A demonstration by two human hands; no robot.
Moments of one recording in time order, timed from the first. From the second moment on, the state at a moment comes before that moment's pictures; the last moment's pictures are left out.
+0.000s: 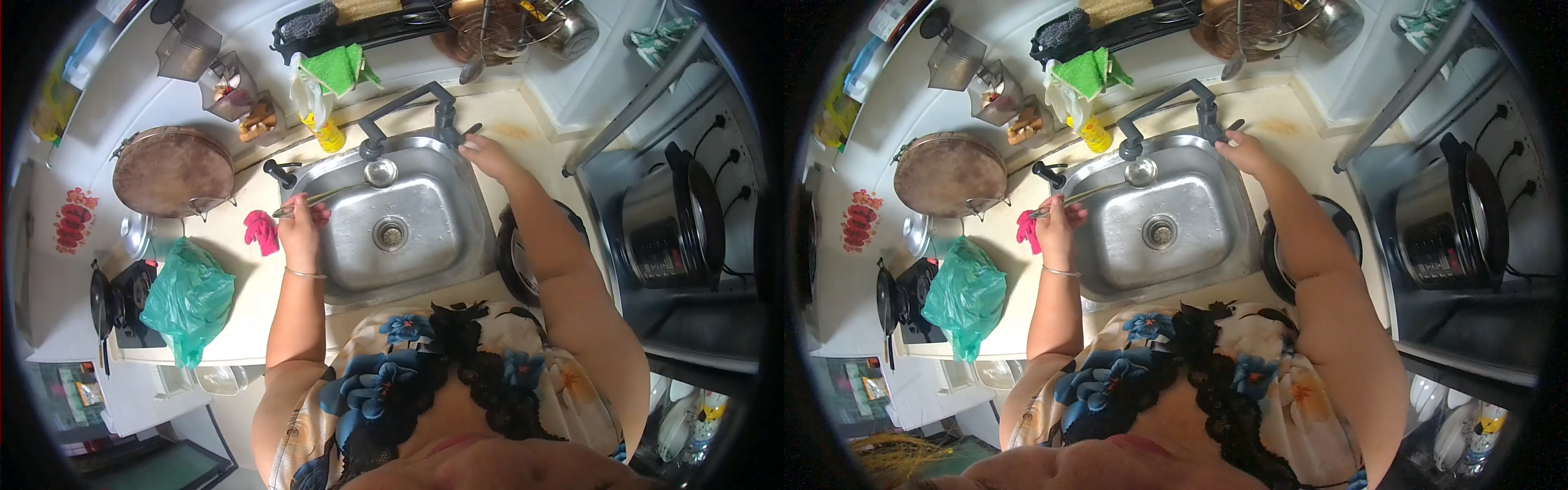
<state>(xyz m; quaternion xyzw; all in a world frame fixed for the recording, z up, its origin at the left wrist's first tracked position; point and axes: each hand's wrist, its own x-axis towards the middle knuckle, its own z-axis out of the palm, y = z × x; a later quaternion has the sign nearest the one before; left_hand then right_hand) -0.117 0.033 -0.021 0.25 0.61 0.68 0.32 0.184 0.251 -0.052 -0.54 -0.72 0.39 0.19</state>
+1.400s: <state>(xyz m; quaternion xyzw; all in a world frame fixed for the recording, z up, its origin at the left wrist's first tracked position) 0.310 0.191 0.273 0.60 0.37 0.48 0.52 0.520 -0.071 -0.070 -0.50 -0.47 0.59 0.42</state>
